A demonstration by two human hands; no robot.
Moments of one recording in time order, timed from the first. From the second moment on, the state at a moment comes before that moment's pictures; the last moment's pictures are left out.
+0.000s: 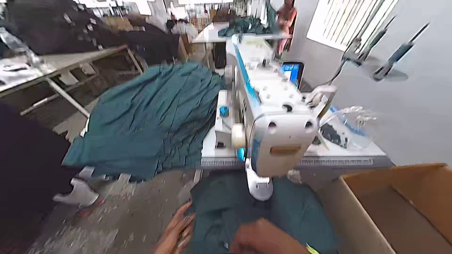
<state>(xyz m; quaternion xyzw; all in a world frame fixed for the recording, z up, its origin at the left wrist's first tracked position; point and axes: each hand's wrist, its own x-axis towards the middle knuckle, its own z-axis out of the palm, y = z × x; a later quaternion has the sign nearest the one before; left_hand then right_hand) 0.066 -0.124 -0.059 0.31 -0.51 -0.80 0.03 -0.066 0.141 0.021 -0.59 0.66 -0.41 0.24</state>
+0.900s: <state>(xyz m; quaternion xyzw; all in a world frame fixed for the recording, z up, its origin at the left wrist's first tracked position) 0.031 -0.011 -0.043 0.04 -0.28 -0.96 -0.06 -0.024 0.142 -0.023 -0.24 0.79 -0.55 0.11</state>
